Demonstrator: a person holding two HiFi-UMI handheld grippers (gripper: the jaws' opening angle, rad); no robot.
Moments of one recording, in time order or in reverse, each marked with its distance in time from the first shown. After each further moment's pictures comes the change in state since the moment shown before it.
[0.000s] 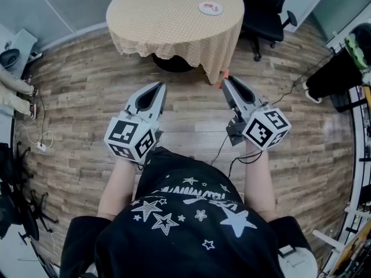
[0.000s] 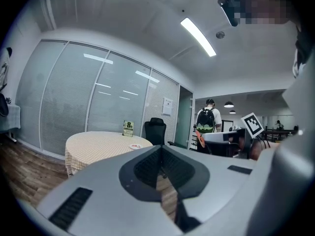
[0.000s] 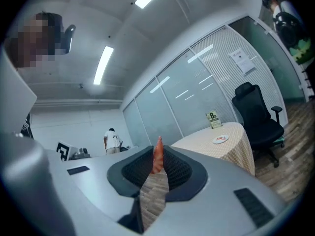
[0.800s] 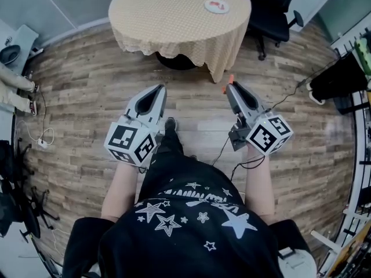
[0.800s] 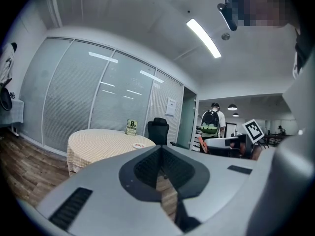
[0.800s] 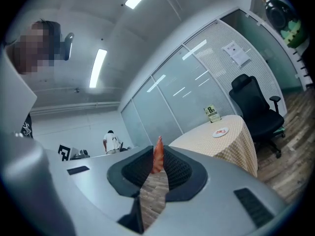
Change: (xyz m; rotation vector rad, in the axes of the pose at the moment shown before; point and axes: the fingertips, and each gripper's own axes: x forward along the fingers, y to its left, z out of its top) left arm 0.001 0.026 -0.004 -0.041 -0.009 0.026; right arm 0.016 -0.011 -0.014 0.078 -0.003 0.003
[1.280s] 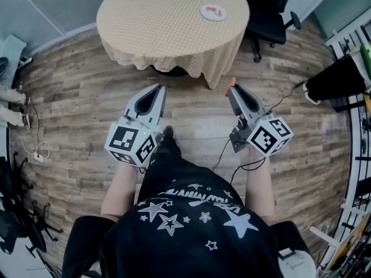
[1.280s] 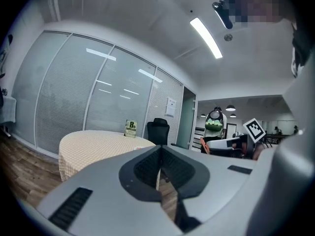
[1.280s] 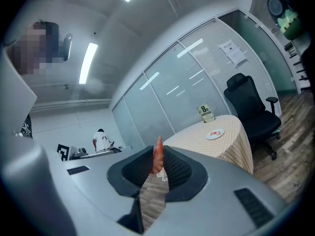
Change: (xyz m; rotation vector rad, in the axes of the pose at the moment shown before) left arm 0.082 0.068 0.014 0.004 -0.006 -0.041; right arm 0.072 -0.058 0.017 0.005 0.021 -0.085
